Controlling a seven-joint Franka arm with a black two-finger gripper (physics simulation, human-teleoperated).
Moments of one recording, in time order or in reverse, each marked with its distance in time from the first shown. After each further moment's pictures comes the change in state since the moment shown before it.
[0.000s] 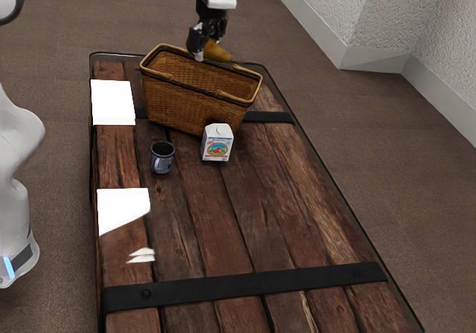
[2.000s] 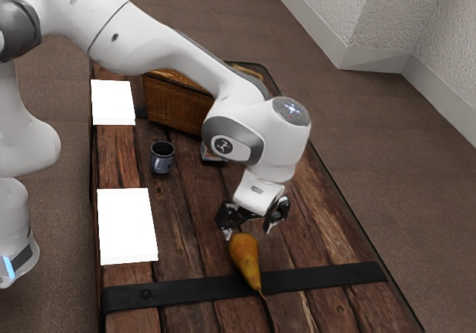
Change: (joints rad) arm -0.756 0.234 -0.011 -0.271 -0.101 0.363 -0.089
